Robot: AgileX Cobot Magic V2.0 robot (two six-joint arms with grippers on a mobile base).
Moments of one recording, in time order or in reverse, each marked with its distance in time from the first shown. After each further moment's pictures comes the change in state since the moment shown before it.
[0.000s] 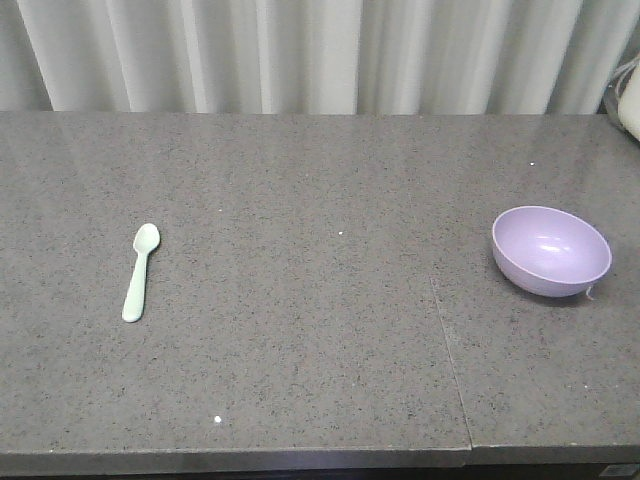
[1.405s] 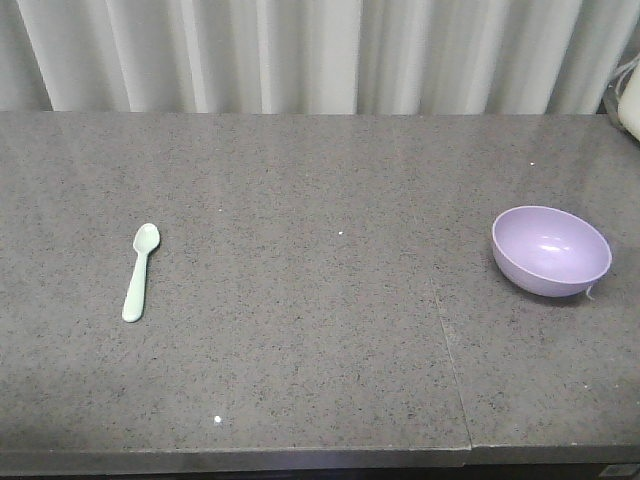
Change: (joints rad) left arm 0.000 0.909 -0.920 0.001 0.999 0.000; right arm 0.000 0.863 -0.966 -0.012 0.962 -0.001
